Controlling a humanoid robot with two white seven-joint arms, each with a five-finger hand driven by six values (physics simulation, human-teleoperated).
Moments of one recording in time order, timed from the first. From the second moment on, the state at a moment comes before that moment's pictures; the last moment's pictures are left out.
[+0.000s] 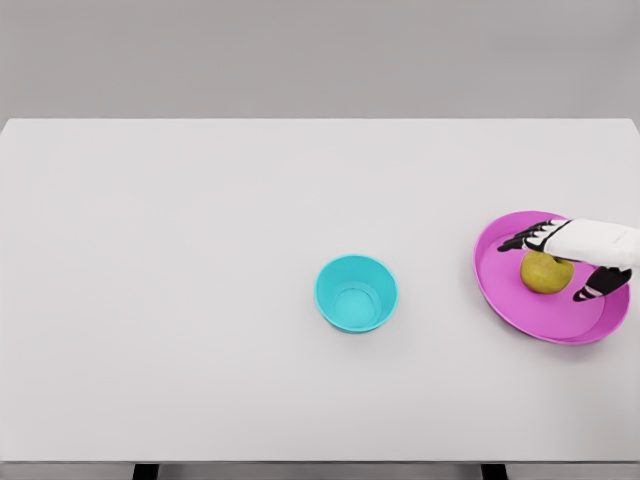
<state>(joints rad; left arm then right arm) 0.00 0.00 0.02 -0.08 -0.08 0.00 0.06 -0.38 -1.01 0.47 -1.42 0.25 -0.59 0.61</state>
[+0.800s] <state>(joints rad) 0.00 0.00 0.02 -0.08 -0.08 0.00 0.06 -0.43 -1.01 0.47 -1.42 0.25 -0.60 0.61</state>
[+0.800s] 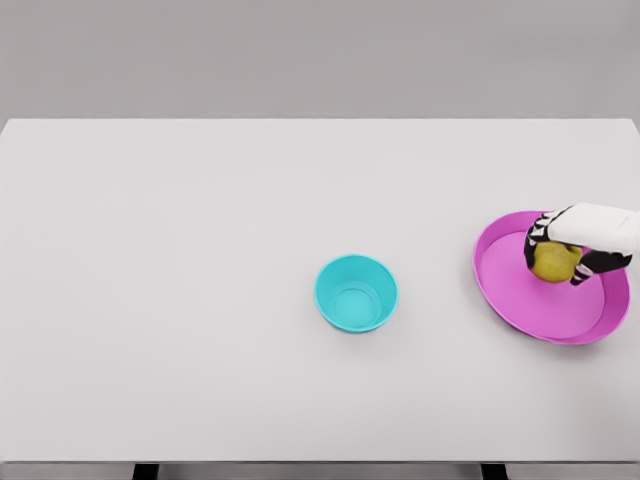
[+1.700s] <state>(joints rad) 0.00 0.00 0.02 -0.08 -0.08 0.00 0.06 -0.50 -0.92 0.48 -1.67 0.25 -0.60 0.61</state>
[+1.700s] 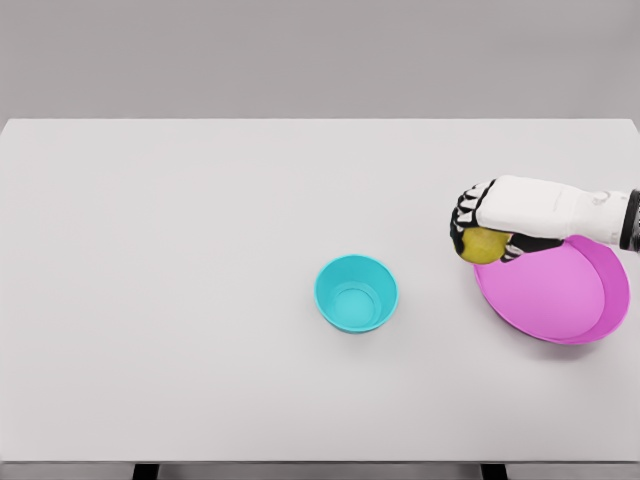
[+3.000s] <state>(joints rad) 0.00 0.00 0.02 -0.08 -0.08 0.00 0.06 -0.63 -0.69 0.73 -1.70 0.26 -0.58 0.61</state>
